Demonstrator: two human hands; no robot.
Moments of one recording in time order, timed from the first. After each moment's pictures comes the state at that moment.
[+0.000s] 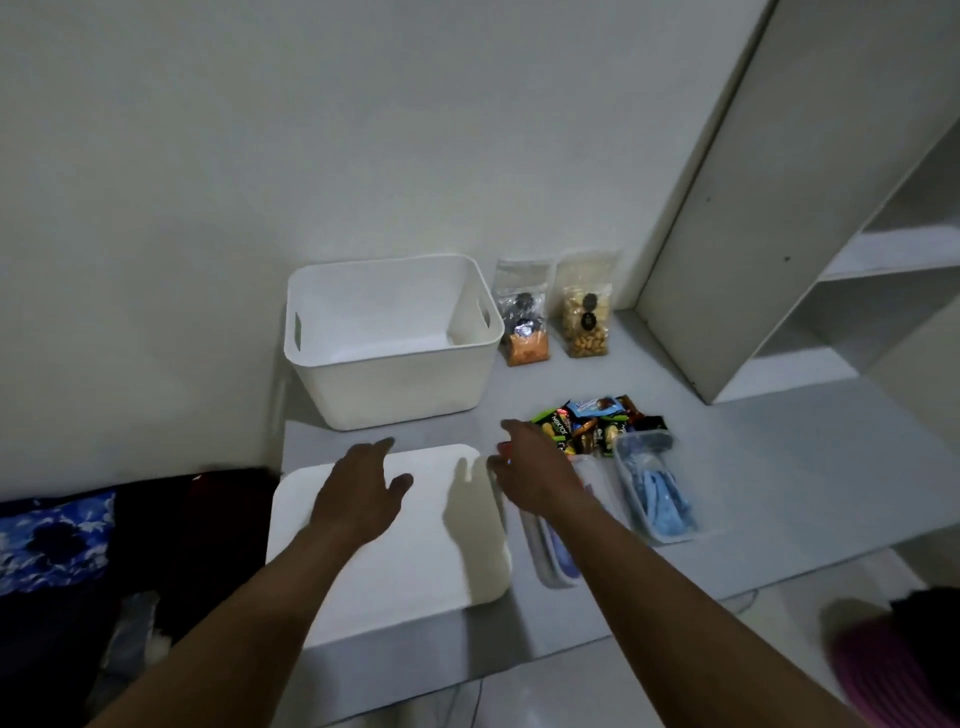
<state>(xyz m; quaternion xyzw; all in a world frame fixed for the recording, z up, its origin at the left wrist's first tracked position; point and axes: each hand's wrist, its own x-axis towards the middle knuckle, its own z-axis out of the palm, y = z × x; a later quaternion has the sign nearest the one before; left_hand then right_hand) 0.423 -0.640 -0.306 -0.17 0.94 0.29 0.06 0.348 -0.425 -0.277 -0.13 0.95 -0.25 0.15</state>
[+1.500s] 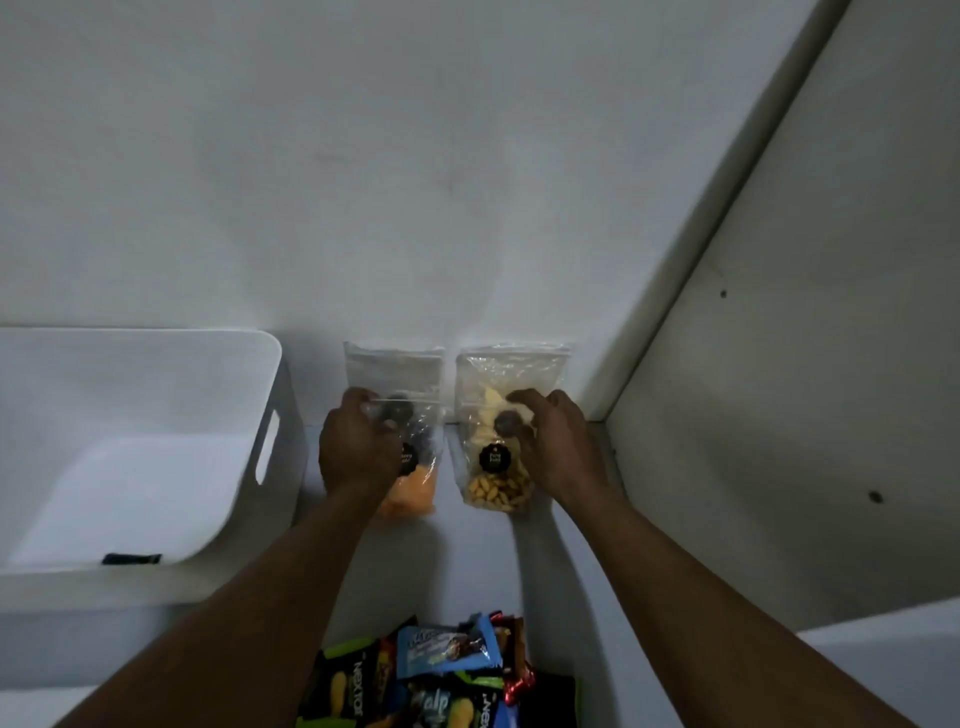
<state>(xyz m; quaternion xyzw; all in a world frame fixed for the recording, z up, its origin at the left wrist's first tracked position) 0.001 -0.468 -0.353 -0.39 0.82 0.37 -0.20 -0.083 -0.269 -0.337 -0.21 0.94 -0.27 0.02</state>
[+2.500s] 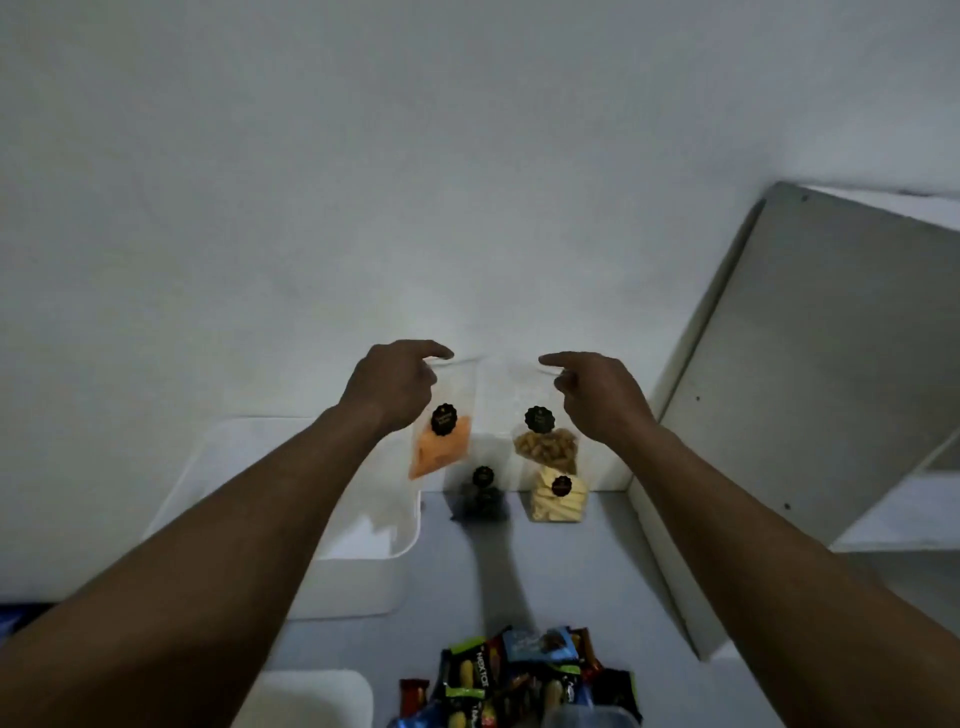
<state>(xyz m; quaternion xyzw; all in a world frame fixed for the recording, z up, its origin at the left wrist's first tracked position) 0.113 -0.559 -0.090 -0.12 0.92 0.33 -0.18 0.011 -0.325 -0.089 -0.25 0.93 -0.25 -0.08</state>
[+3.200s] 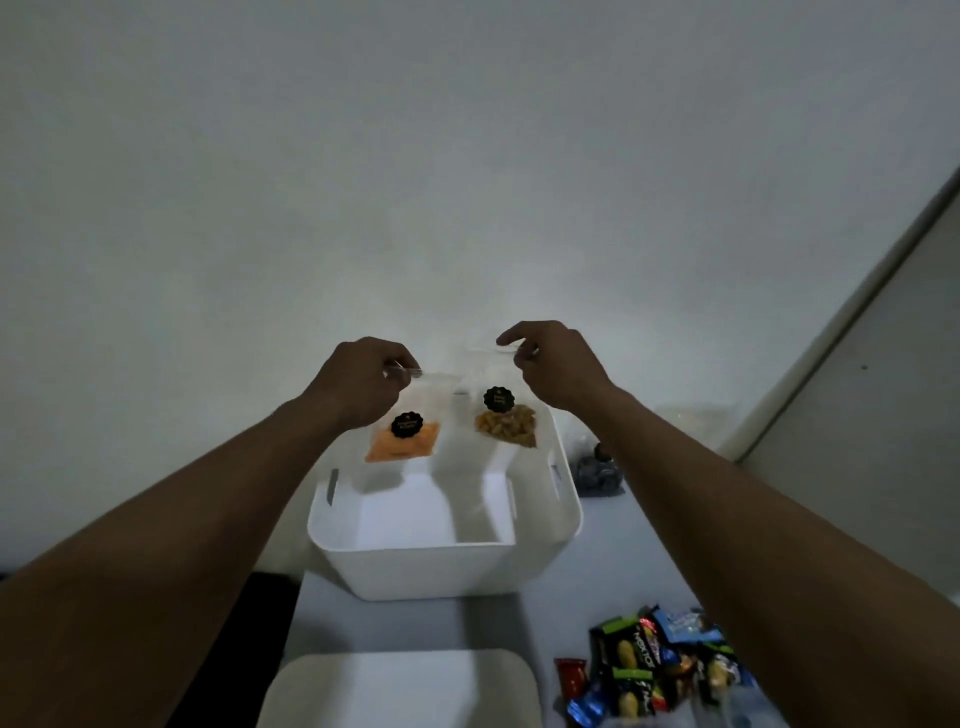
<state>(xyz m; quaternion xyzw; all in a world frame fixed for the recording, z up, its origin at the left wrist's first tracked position) 0.181 -0.775 -0.134 -0.13 0.94 0.30 -0.12 0.058 -0.556 -0.127 -0.30 0.91 -0.30 -0.03</state>
